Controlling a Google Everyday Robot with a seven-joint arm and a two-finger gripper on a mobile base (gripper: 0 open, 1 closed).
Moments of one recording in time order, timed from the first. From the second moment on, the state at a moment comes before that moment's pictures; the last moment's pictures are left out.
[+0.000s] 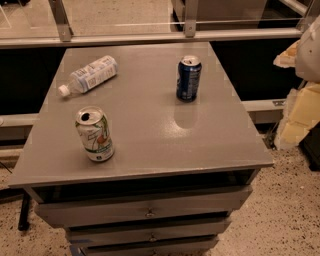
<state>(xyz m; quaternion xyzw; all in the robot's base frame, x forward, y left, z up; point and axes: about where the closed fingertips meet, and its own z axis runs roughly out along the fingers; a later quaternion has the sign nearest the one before) 0.438 -0.217 0.976 -0.60 0.78 -0.03 0.16</state>
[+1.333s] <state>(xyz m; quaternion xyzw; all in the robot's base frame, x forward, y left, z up) 0.538 -0.175 0.910 -0.56 0.78 0.03 0.27</state>
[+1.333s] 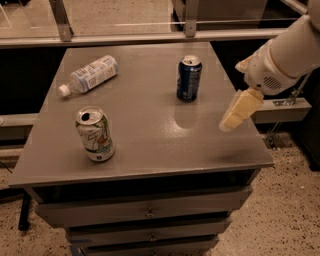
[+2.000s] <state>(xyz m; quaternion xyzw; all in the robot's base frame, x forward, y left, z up) 0.598 -0.154 0.876 -0.47 0.80 0.12 0.35</state>
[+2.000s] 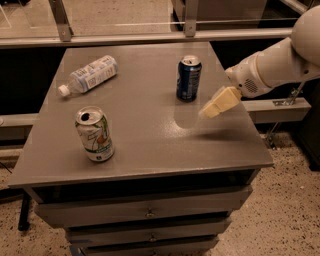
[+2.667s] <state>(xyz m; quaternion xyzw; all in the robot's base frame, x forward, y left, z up) 0.624 -0.093 0.869 -0.43 0.76 0.26 0.41</state>
